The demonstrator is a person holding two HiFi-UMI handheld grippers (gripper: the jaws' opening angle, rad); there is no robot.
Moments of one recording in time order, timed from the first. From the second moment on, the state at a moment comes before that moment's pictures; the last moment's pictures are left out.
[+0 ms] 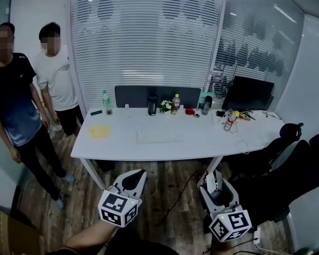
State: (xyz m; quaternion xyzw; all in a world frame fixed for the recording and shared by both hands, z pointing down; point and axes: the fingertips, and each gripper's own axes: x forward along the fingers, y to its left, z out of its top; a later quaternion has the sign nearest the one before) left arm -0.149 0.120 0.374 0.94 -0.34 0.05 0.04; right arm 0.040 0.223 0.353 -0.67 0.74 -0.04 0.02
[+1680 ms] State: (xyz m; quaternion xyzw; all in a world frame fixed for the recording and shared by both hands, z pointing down) left arm -0.095 -0.205 0.392 0.96 -0.28 0.04 0.04; right arm 0.079 -0.092 0.356 -0.71 0.70 -0.04 0.00
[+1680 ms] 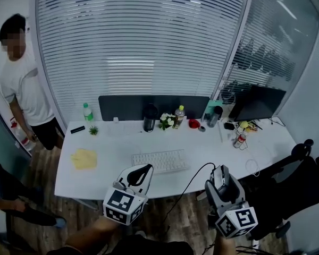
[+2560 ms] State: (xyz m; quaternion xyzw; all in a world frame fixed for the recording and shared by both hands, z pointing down) left arm -0.069 -0.278 0.386 0.89 -0.45 0.04 0.05; right arm 0.147 -0.233 0.353 -0.58 0.81 -0.04 0.00
